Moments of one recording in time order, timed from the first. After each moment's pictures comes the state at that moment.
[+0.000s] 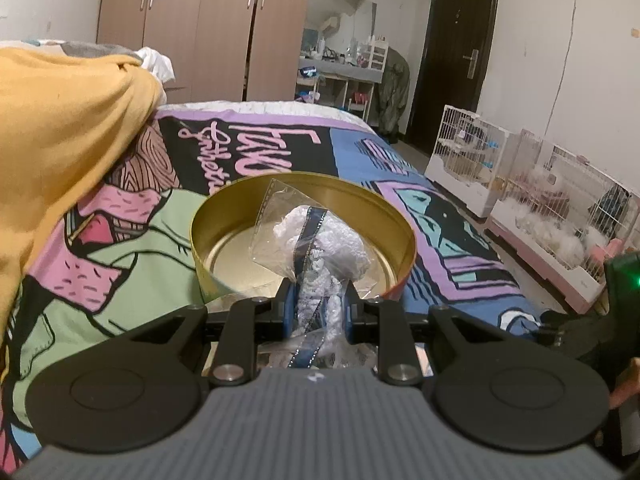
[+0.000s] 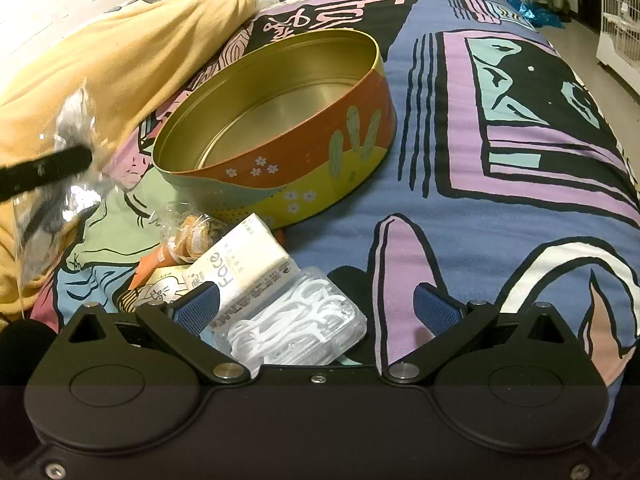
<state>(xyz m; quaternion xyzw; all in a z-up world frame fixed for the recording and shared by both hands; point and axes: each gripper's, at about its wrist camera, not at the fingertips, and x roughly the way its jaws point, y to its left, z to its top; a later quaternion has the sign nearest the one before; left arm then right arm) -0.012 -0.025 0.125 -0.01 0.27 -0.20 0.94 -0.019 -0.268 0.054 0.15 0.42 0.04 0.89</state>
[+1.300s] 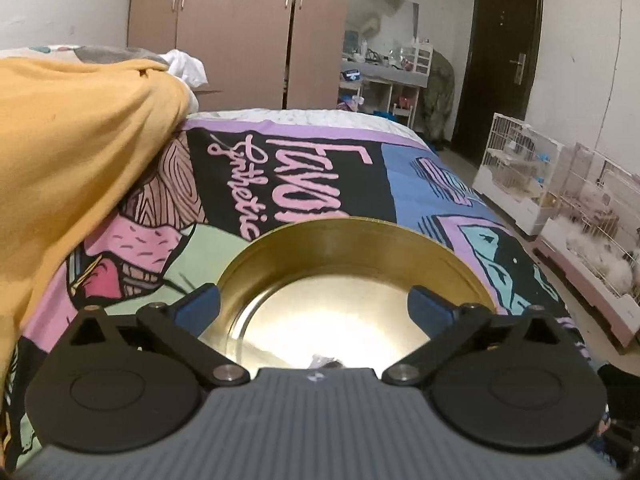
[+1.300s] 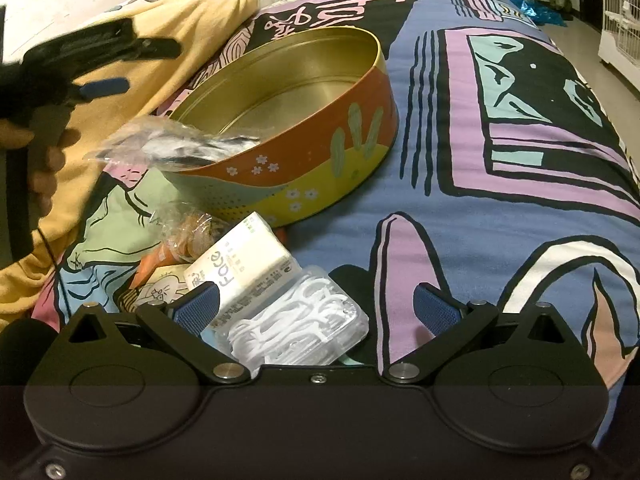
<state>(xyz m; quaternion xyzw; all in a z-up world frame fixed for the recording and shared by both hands) 0.100 -0.040 0.128 -0.01 0.28 -0.13 0.95 -0.018 -0.267 0.053 0.15 0.42 0.04 0.89</state>
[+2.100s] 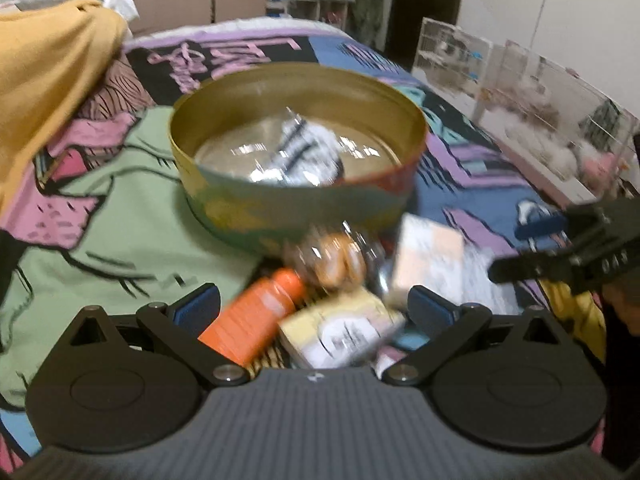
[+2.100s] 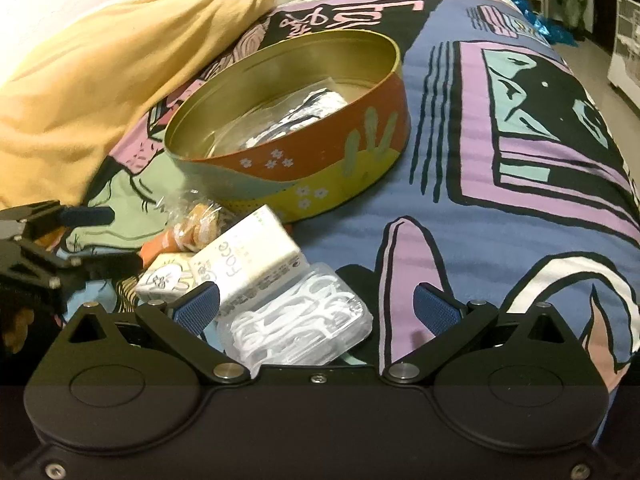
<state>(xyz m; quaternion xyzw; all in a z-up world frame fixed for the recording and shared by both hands) -0.007 -0.019 0.056 0.05 0.38 -0.24 0.89 -0.021 -0.256 0.055 0.11 0.42 0.06 0.90</state>
